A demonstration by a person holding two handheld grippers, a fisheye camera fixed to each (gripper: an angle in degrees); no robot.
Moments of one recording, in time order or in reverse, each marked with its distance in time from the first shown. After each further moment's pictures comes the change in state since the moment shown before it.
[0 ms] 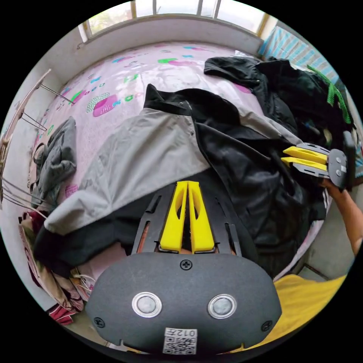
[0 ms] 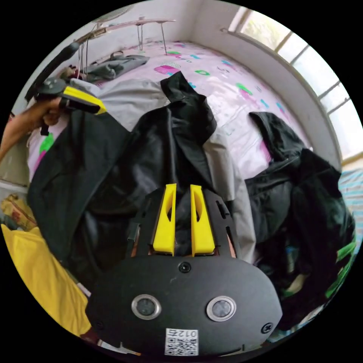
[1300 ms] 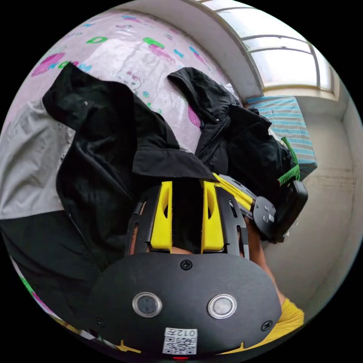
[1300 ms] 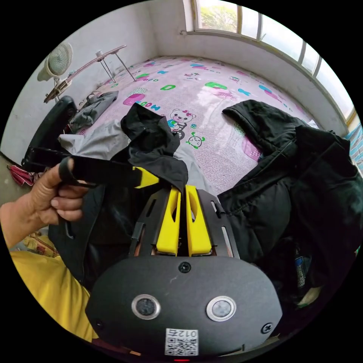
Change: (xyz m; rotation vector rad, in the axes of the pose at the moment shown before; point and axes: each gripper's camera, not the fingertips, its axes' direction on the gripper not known) left arm 0.022 -0.173 0.105 0.010 0.774 -0.408; right arm 0.210 0.137 -0.066 0.154 -0.221 0.288
